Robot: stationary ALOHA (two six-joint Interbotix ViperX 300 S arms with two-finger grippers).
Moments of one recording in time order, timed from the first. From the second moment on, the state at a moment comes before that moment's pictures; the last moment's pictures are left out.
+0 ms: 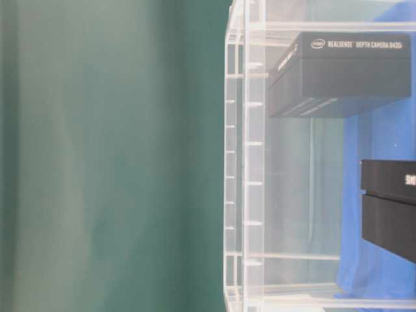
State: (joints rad) left arm -0.41 -0.51 0.59 0.19 1.37 -1.95; right arm 0.00 -0.71 0.61 -0.16 1.42 0.15
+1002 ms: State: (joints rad) left arm 0.20 -0.63 0.65 0.13 1.37 -1.32; right arm 0.00 -0.71 0.61 -0.16 1.42 0.15
